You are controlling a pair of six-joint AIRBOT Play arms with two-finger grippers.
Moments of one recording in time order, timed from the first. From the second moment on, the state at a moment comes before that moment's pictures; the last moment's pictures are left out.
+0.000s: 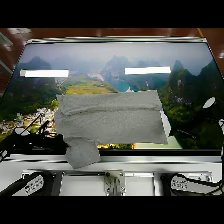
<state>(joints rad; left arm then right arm) 0.27 -1.12 0.38 0.89 -1.09 -1.23 -0.38 -1.45 0.93 -1.34 1.50 1.34</state>
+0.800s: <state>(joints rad) 0.26 -1.01 0.47 0.87 -1.21 -1.19 -0.38 -1.45 0.75 -1.14 1.25 1.29</state>
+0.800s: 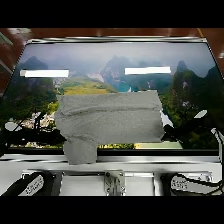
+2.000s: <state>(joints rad) 0.26 -1.67 1.34 0.78 -1.20 -1.25 -0.13 -1.75 1.37 -1.13 0.91 1.40</state>
